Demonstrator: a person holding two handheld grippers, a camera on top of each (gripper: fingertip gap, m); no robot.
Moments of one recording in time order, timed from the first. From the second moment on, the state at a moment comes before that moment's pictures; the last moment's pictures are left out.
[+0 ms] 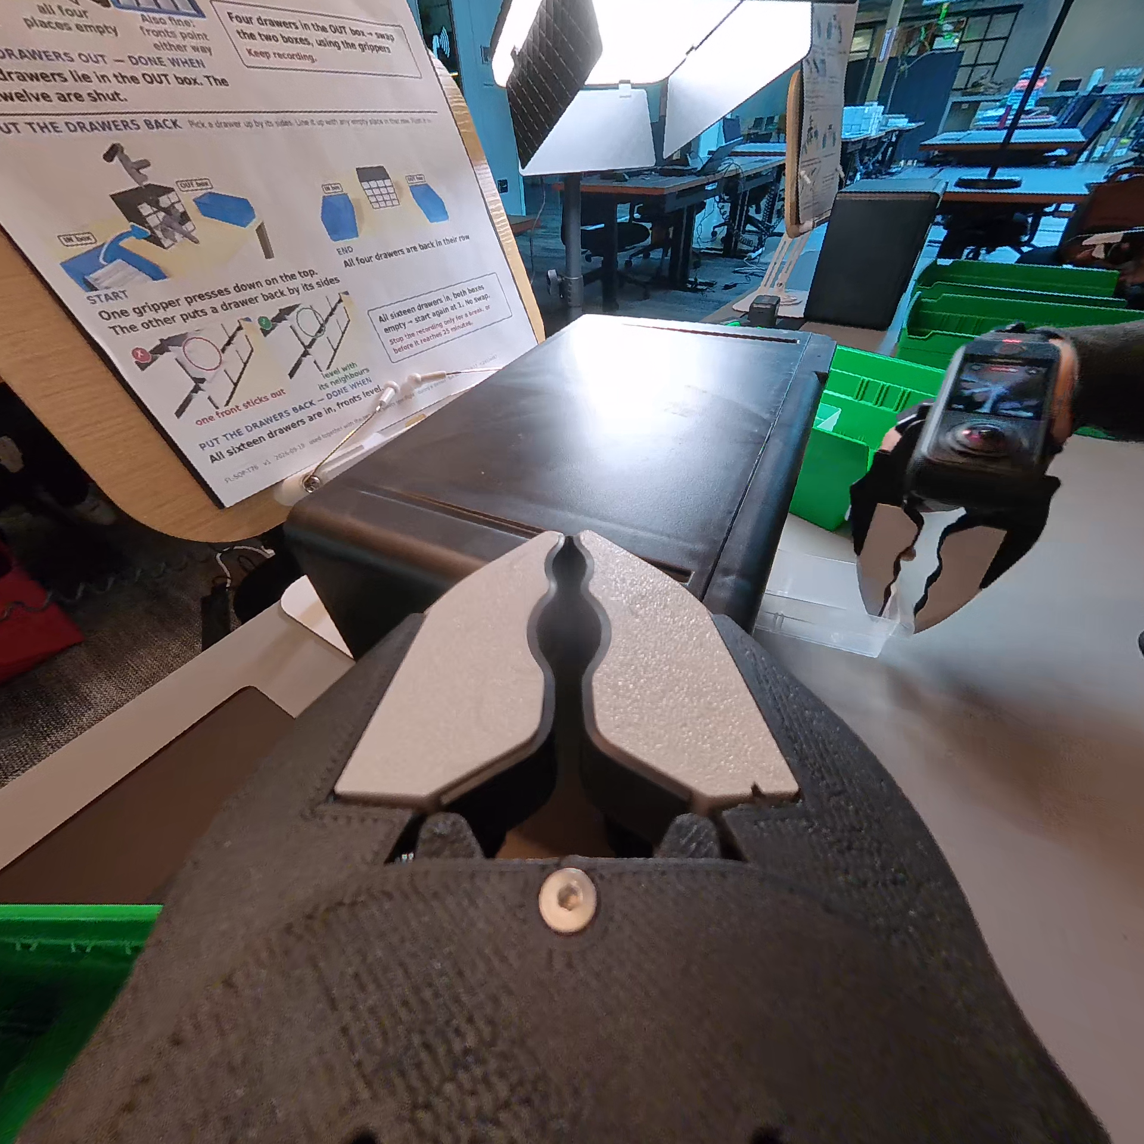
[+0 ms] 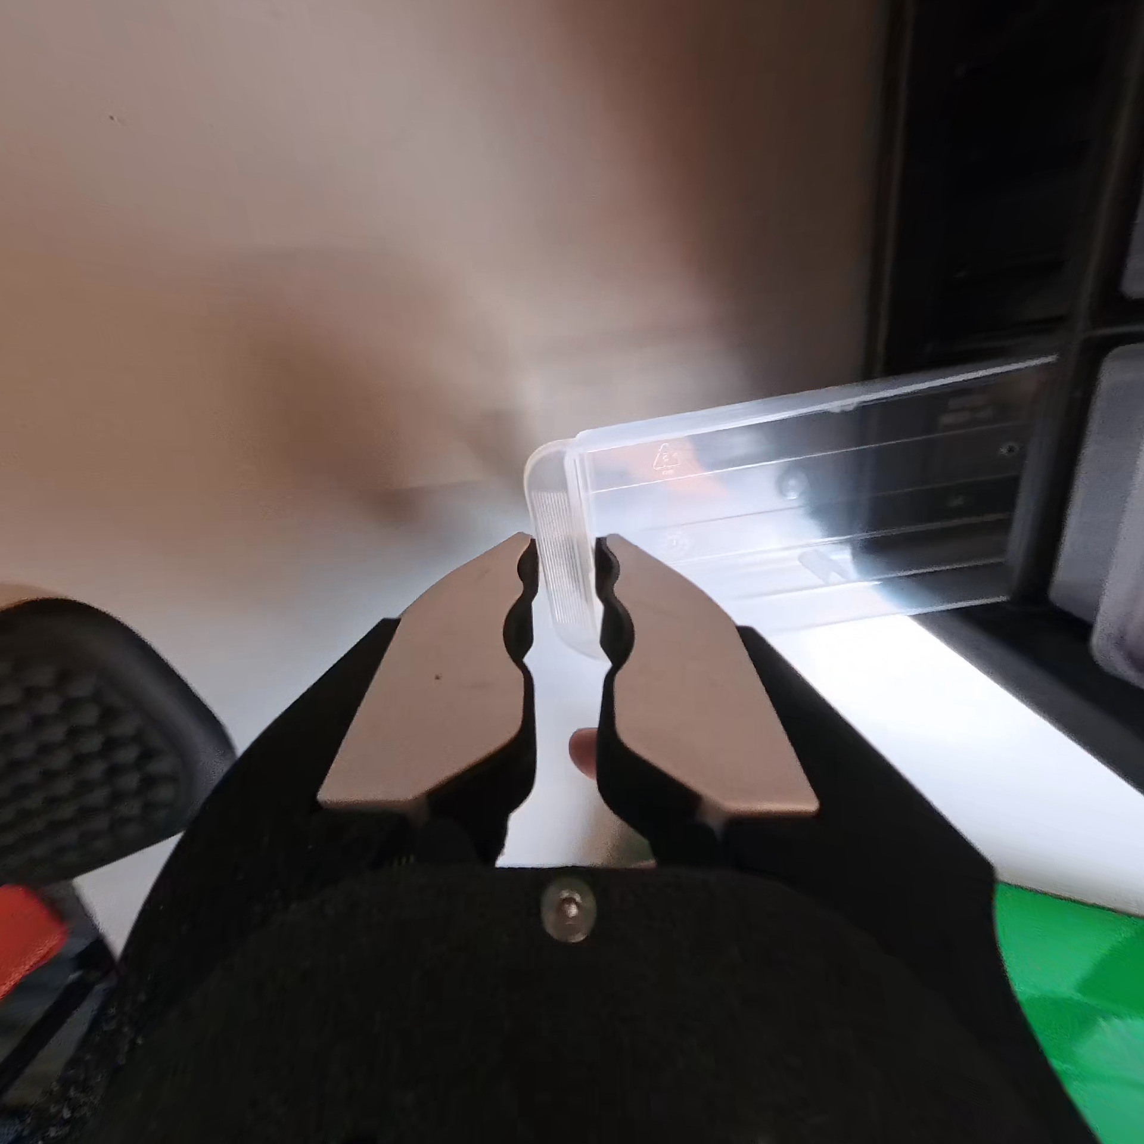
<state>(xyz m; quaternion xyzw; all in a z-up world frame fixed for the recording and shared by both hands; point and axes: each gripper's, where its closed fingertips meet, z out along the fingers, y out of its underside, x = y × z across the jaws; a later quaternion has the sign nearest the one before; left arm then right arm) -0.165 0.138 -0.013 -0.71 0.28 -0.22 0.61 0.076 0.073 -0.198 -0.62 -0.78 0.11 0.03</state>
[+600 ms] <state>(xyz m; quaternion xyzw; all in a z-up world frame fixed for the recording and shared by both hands) -0.164 0.137 -0.014 -0.71 0.29 -0.21 0.61 0.079 0.046 -0.167 -0.61 -0.78 0.12 0.02</state>
